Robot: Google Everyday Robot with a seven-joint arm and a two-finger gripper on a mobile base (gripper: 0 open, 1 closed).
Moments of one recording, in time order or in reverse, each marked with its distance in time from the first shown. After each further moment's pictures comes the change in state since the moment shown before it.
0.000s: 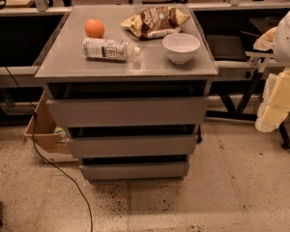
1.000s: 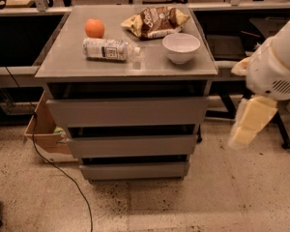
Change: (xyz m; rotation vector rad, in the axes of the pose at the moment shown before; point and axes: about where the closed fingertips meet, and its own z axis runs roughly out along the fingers) arm -0.014 0.018 0.058 -0.055 -0.072 0.019
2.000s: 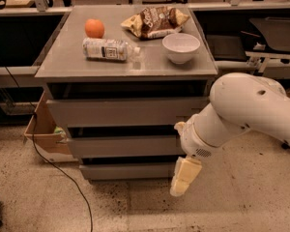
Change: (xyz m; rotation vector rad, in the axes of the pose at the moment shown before) arm -0.047 0.075 0.187 -0.167 -0.129 -0.067
